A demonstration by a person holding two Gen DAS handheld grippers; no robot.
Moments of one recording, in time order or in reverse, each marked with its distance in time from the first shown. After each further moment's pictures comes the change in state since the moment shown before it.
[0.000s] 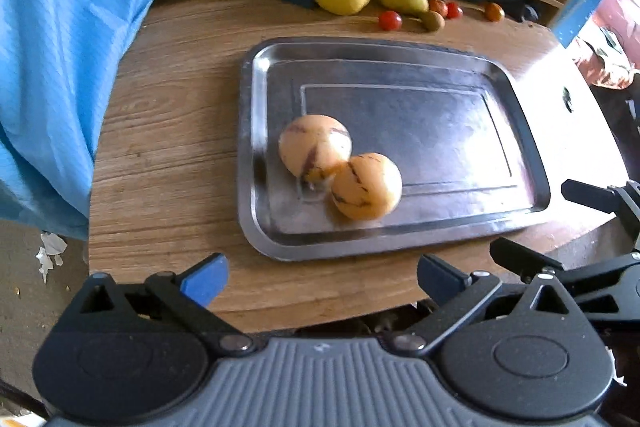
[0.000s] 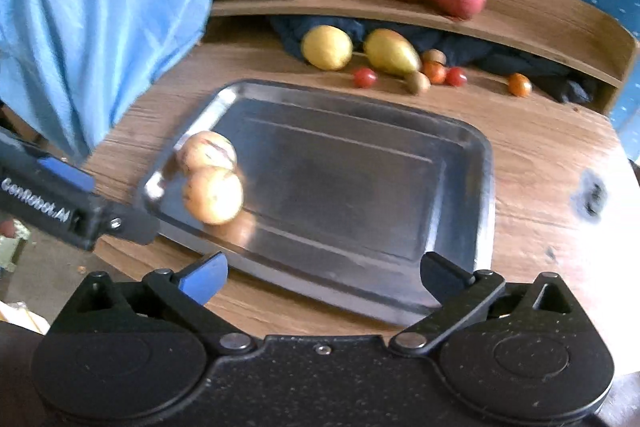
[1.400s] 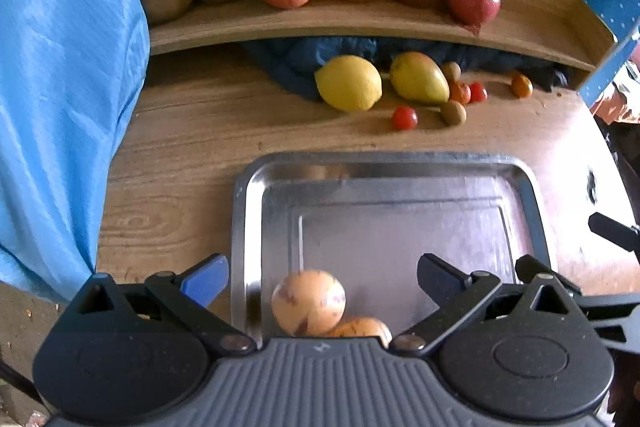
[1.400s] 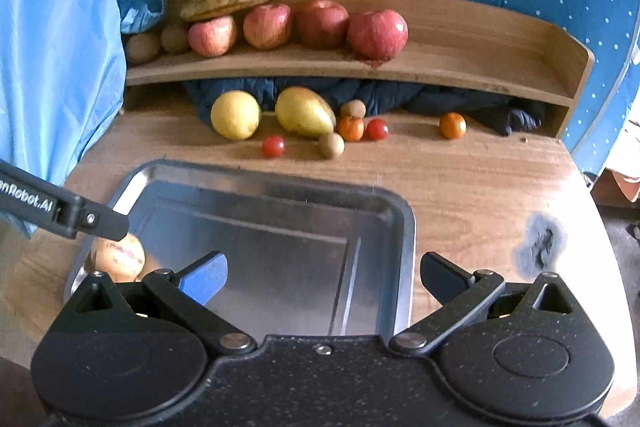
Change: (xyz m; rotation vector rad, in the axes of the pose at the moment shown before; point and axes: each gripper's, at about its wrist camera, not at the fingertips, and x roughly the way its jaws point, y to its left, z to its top) left arm 0.018 -0.013 0.095 -0.035 -0.079 0.065; right arm 0.021 -0.056 0.055 0.089 -0.112 -0.083
